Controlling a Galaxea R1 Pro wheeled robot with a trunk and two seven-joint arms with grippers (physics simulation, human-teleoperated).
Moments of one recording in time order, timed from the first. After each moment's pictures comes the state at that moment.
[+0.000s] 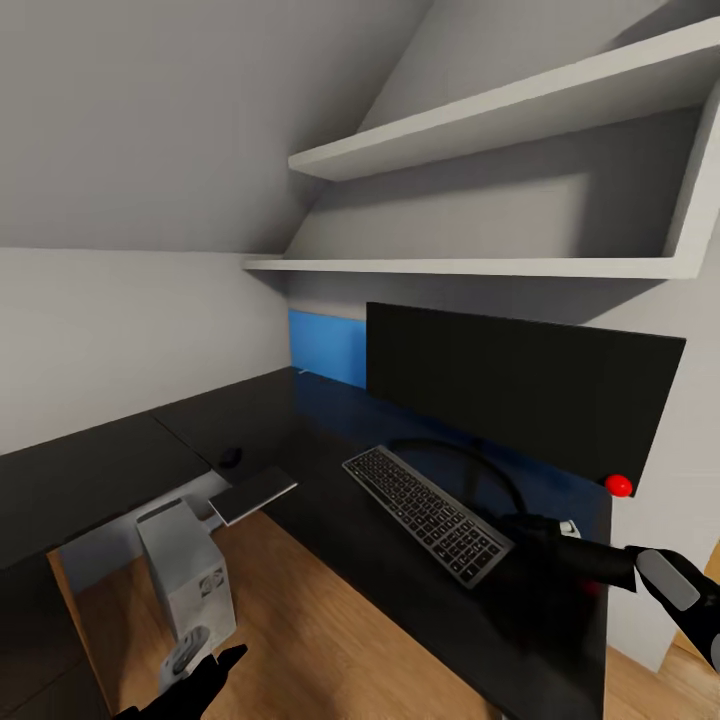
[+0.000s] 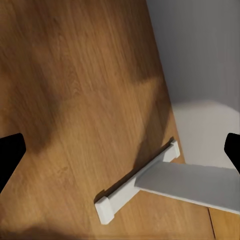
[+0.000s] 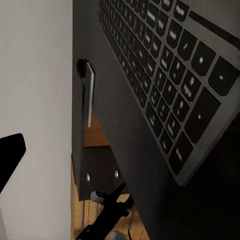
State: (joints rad) left arm -0.06 0.16 -0.04 -1.06 1.04 0.44 0.01; right arm -0.69 -0.49 0.25 -0.46 -1.13 1.05 0.75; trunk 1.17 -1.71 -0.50
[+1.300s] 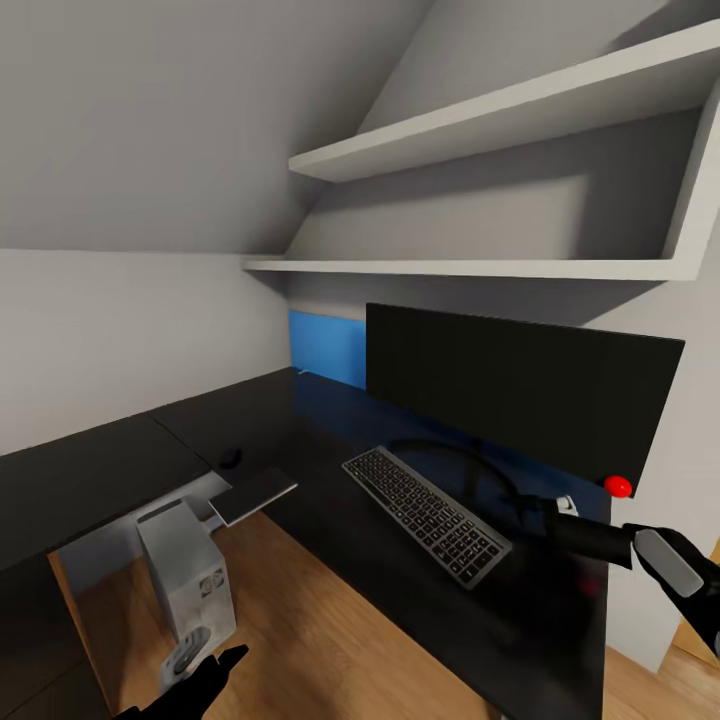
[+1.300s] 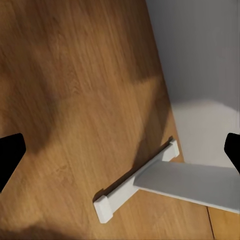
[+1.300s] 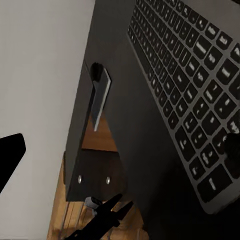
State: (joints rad) left arm -0.06 0.16 -0.04 -1.06 1.04 0.44 0.01; right arm -0.69 -0.51 0.25 -0.60 -1.12 0.99 0.74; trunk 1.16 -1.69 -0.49
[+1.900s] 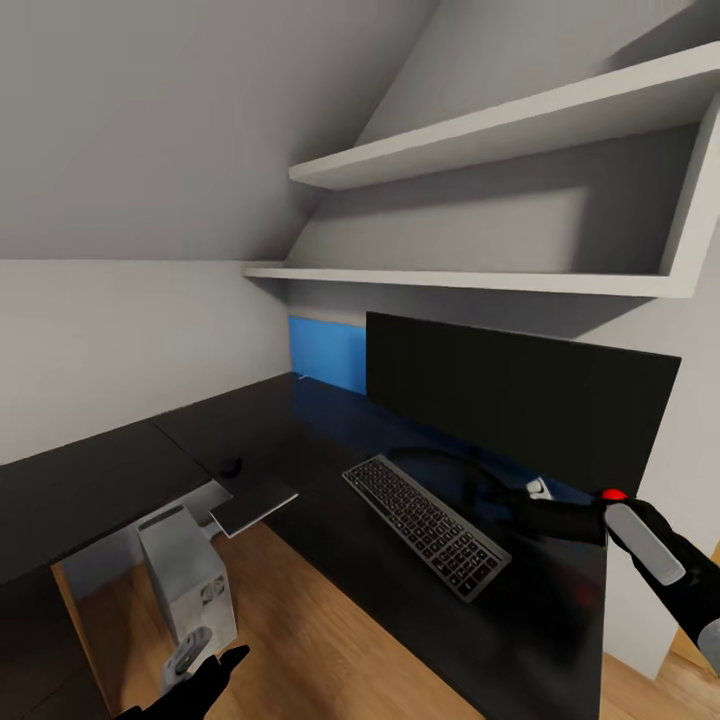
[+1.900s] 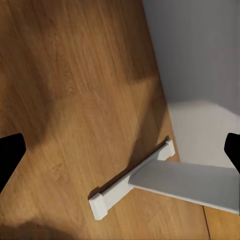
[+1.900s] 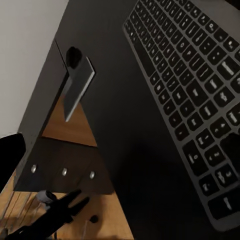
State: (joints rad) left arm -0.06 0.15 -0.04 -1.06 1.04 0.45 0.02; right arm -0.66 -0.48 0.27 -0.90 -1.13 0.97 0.44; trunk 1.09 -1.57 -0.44
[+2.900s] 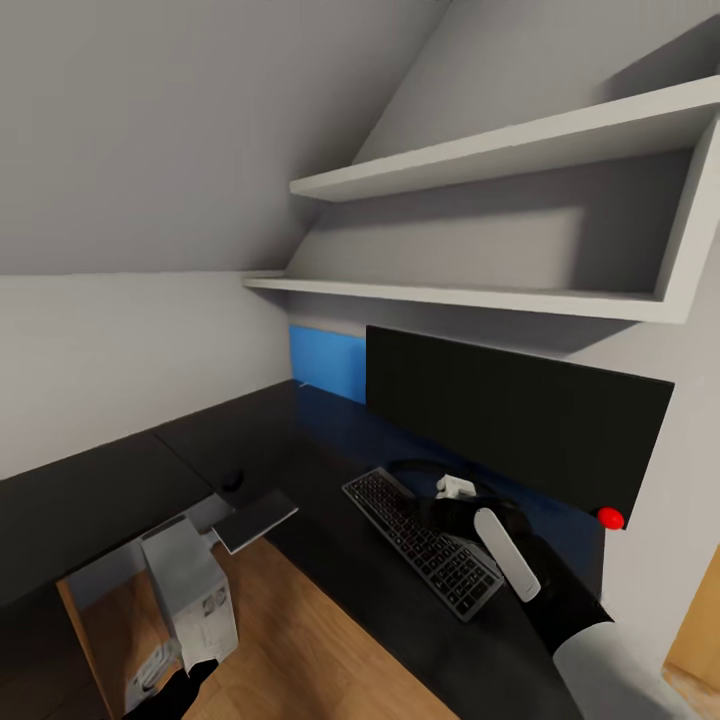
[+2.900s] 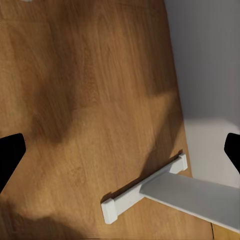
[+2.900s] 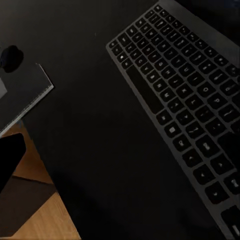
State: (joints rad) left arm -0.07 0.19 0.04 -0.97 1.03 0.45 0.02; right arm -0.61 -0.08 0.29 -1.09 -0.74 0.75 -0.11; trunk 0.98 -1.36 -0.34
